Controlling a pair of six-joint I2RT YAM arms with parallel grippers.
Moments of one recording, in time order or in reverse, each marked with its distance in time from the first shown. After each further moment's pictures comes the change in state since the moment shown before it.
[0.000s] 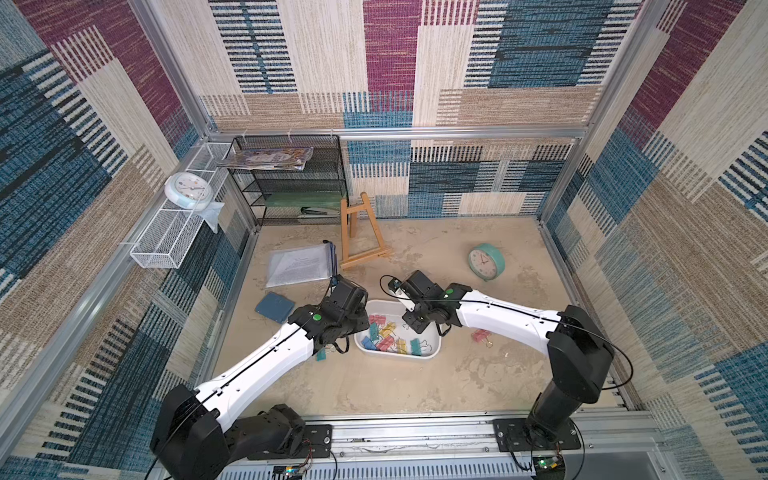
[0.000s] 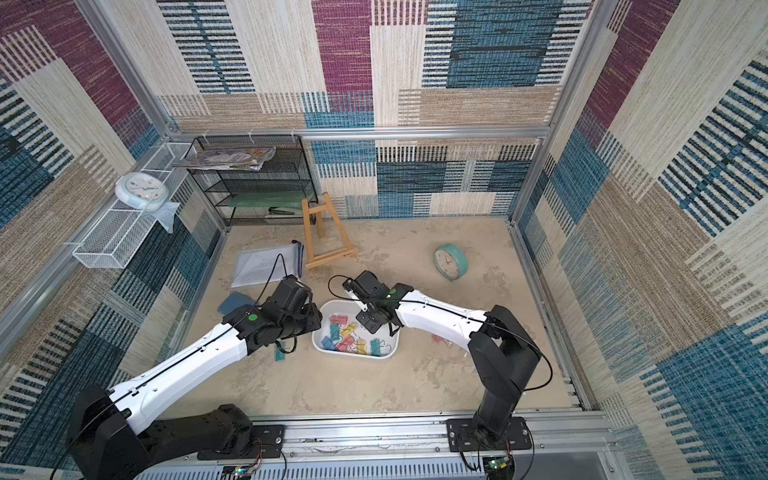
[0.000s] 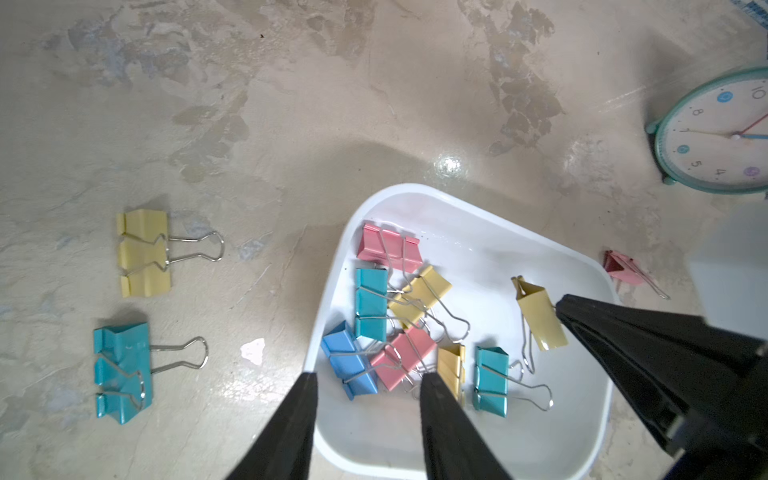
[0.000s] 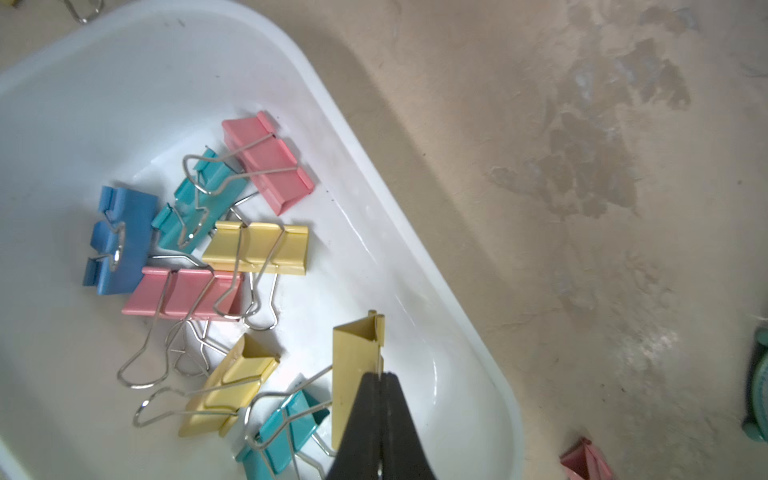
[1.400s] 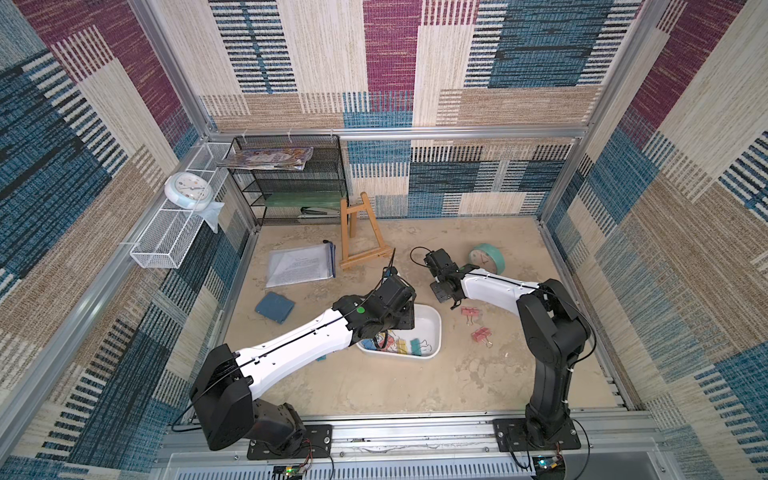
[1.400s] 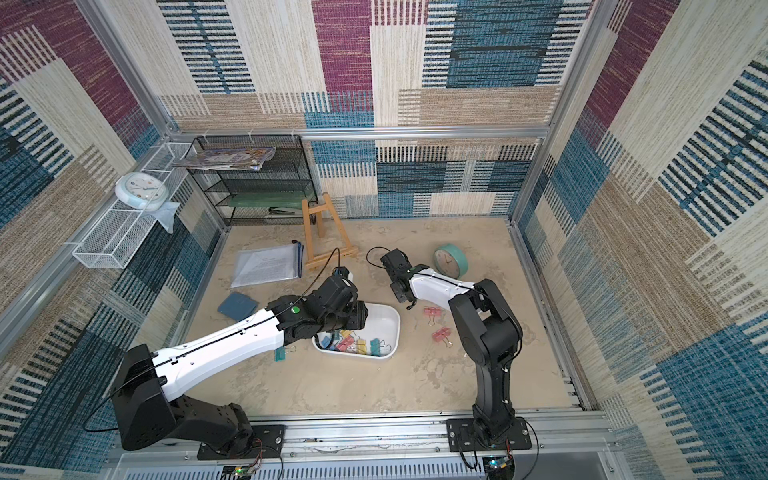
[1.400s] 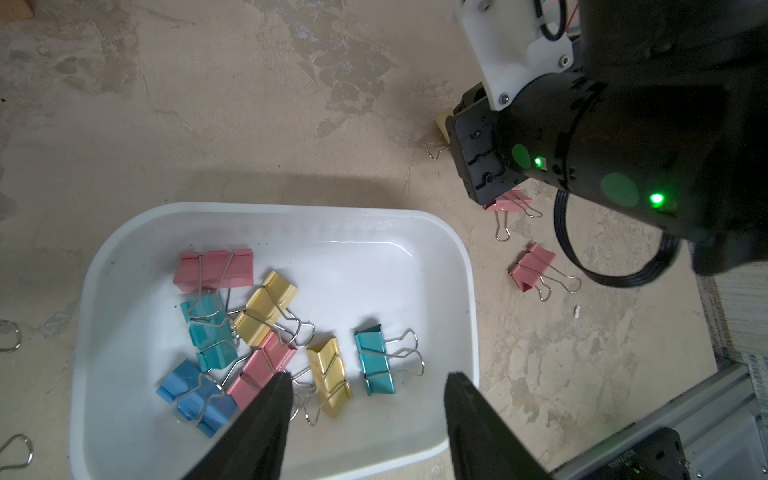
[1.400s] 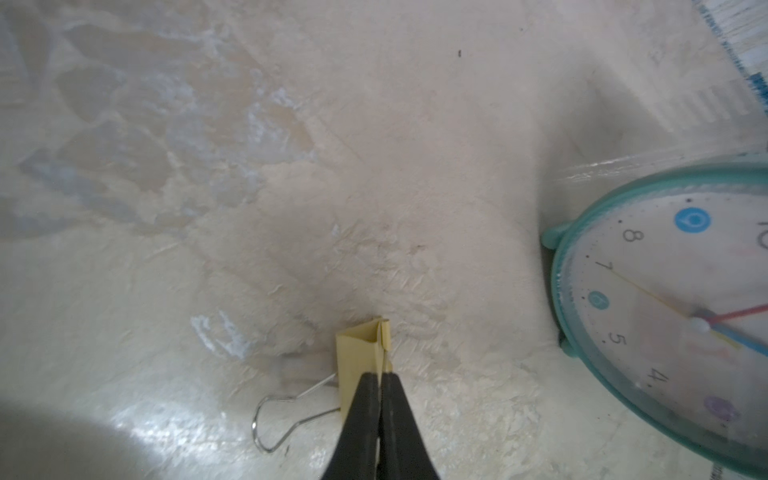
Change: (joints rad) left arm -0.251 0.229 0.225 0.059 -0.031 0.073; right arm -0.311 0.249 0.058 0.118 0.232 0.022
